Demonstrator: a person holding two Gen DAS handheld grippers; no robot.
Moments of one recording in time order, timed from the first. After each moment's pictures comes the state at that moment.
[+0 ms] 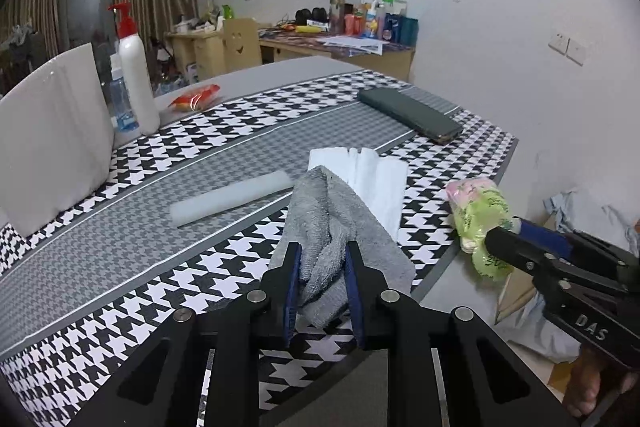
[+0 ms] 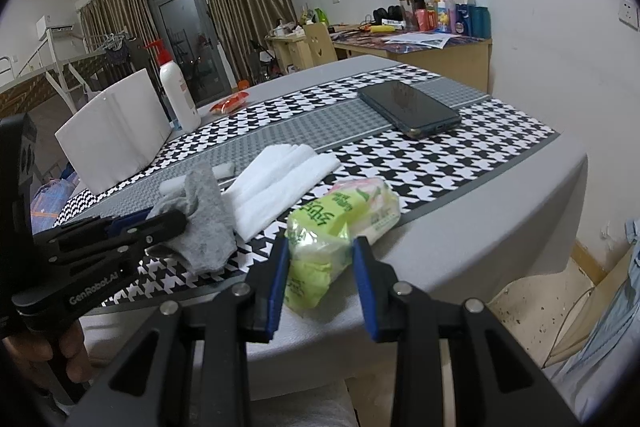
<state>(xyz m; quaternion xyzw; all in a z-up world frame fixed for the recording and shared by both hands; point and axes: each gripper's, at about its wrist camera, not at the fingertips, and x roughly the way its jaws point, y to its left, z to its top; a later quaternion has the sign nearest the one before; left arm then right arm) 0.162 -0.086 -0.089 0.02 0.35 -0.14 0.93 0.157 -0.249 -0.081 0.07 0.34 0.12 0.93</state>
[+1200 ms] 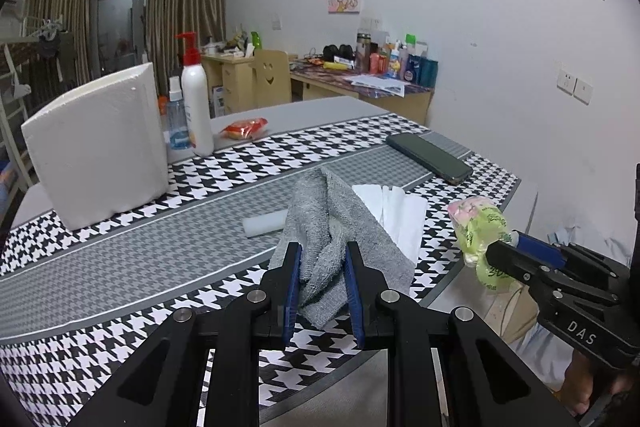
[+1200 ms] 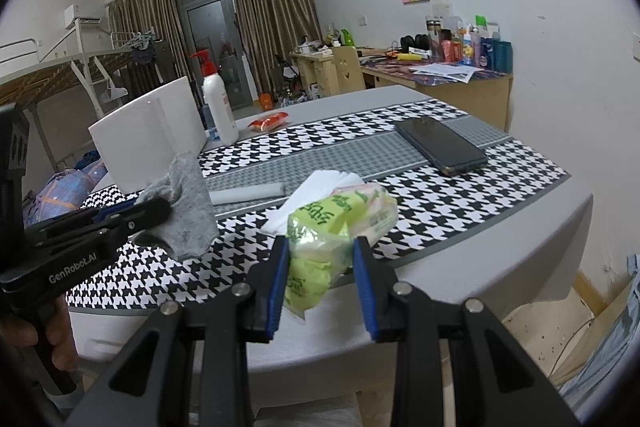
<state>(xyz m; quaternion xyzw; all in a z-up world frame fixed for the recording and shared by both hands) 0.122 -0.038 -0.055 0.00 0.30 -0.10 0.95 0.139 -0.216 -0.055 0.04 0.29 0.15 0.94</state>
